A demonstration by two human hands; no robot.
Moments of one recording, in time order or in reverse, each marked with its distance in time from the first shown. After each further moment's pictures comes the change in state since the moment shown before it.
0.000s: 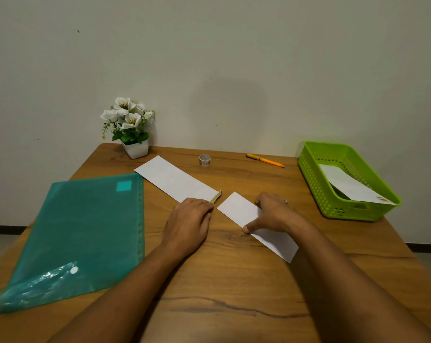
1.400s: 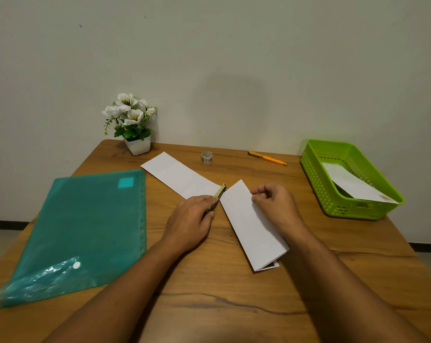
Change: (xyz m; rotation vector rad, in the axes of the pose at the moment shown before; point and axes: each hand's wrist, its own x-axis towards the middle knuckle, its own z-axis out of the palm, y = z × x) left_hand 0.000 0.002 -0.006 -0.104 -0.077 -0.035; right_hand -0.009 -0.003 0.015 0.679 0.412 -0.090
